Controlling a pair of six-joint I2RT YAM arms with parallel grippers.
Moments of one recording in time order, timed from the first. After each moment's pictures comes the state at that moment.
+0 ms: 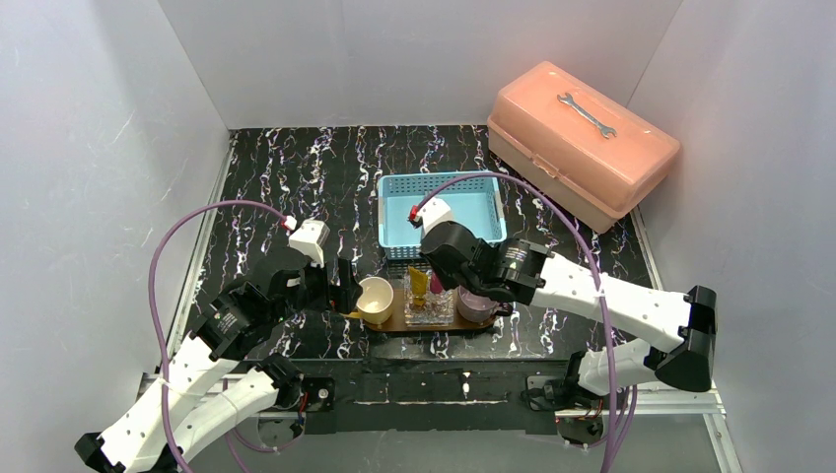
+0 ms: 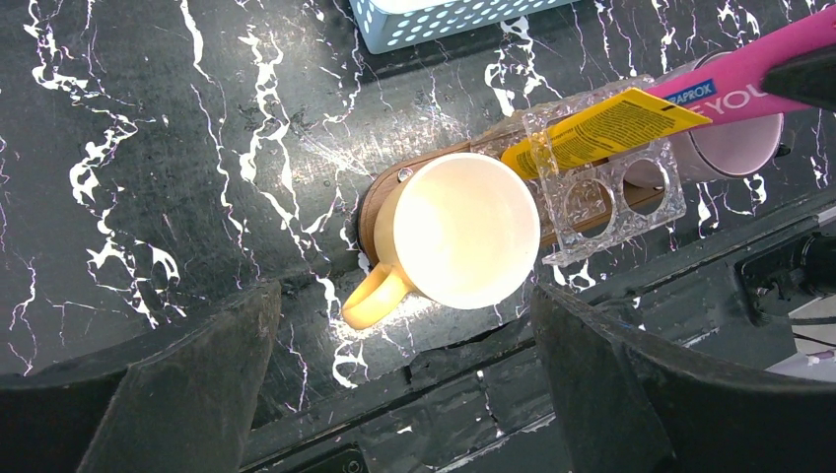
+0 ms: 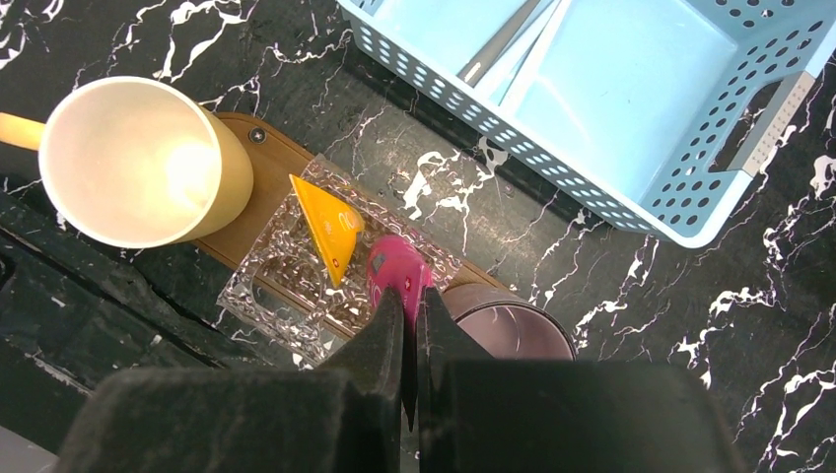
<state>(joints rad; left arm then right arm) -0.69 0.63 0.86 -0.88 -0.13 -0.41 1.20 1.34 1.30 -0.77 0.45 0.31</state>
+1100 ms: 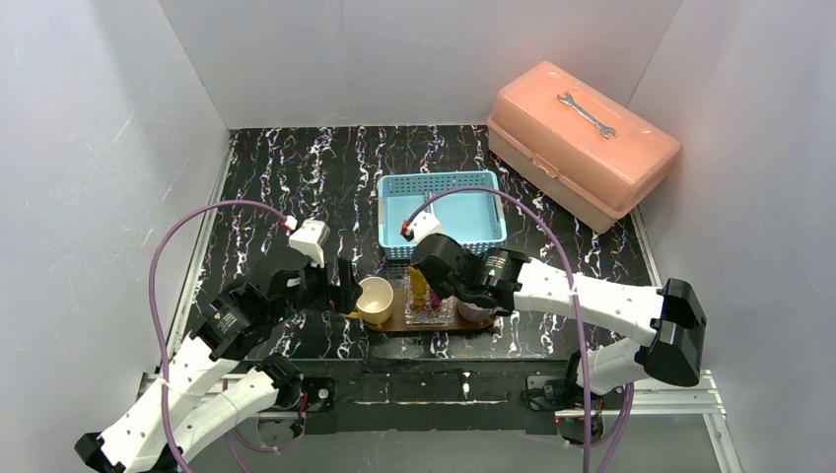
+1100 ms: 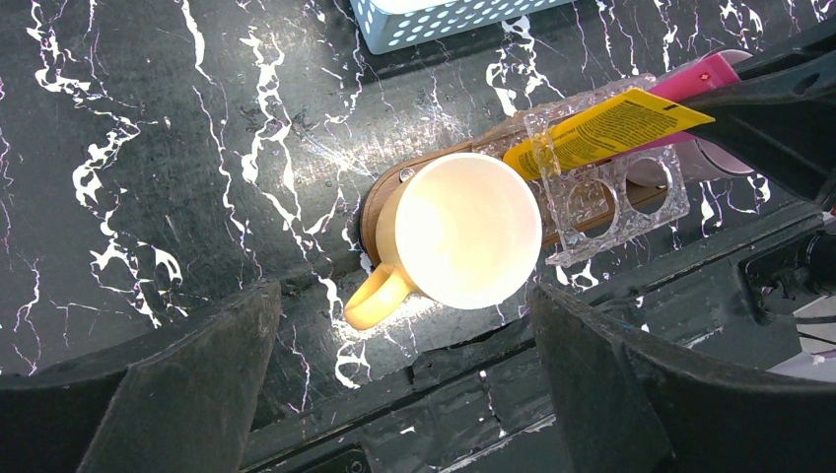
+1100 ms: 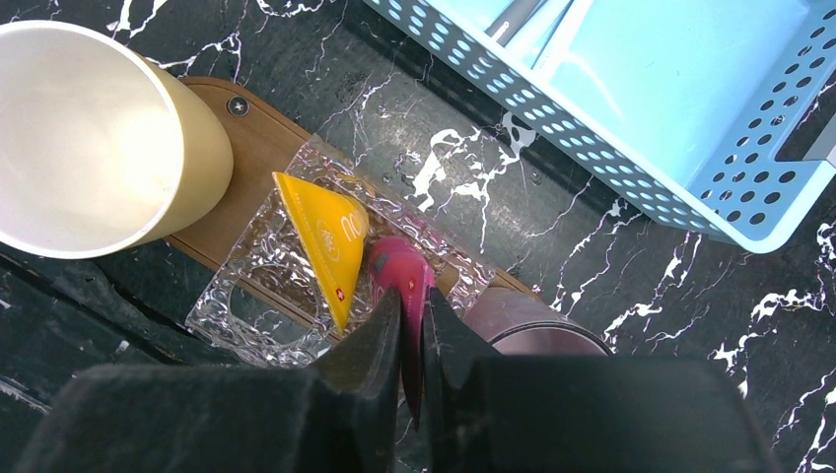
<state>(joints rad) -0.69 0.63 0.86 -0.88 -0.13 -0.40 1.20 1.40 1.18 -0.66 0.43 0.31</state>
